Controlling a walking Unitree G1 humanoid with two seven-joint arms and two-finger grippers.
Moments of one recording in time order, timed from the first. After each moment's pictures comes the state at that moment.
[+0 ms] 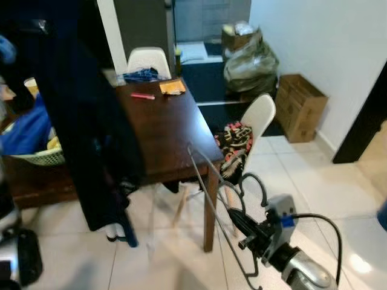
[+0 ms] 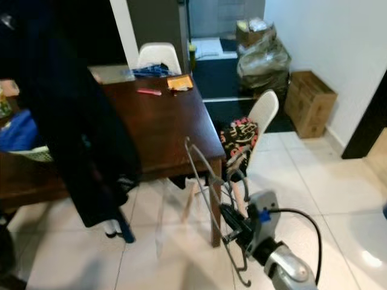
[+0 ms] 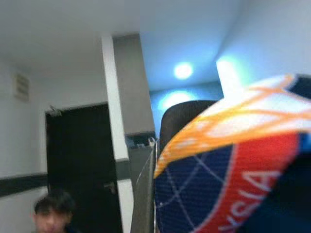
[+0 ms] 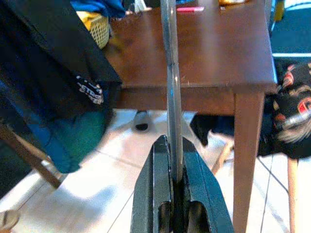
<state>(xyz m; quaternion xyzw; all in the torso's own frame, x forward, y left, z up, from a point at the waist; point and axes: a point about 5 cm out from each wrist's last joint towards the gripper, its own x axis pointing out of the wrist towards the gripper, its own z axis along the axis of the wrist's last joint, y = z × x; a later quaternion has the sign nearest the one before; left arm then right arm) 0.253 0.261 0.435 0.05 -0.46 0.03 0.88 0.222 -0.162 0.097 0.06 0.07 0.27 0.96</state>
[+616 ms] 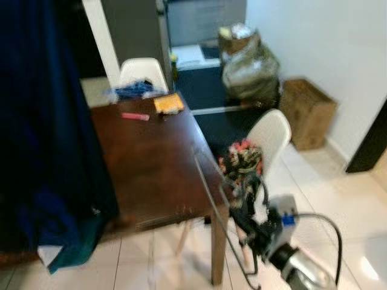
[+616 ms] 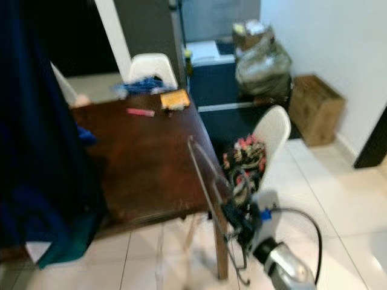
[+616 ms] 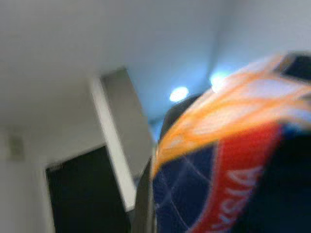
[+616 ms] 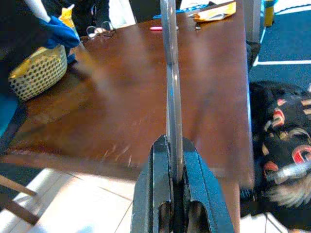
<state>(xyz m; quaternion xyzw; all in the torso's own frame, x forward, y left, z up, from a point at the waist) 0.270 0.280 0.550 0.15 -0.50 0.05 0.85 0.223 -0.161 0.095 0.07 0.07 0.26 0.96</state>
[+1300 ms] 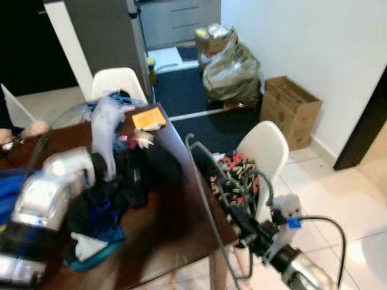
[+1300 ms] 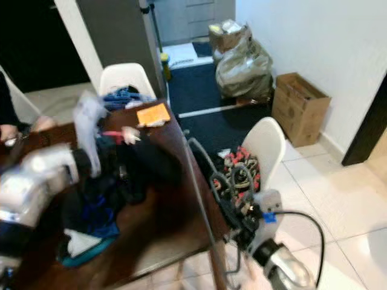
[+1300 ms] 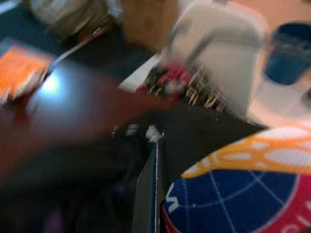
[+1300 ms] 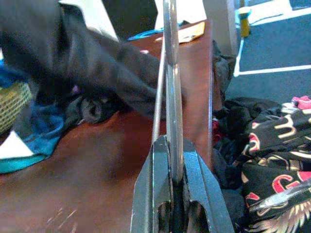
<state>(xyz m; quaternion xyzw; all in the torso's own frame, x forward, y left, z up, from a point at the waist) 0.314 0.188 0.176 0.06 0.07 -0.33 0.94 0.216 -0.160 0.102 0.07 0.06 0.26 0.96</state>
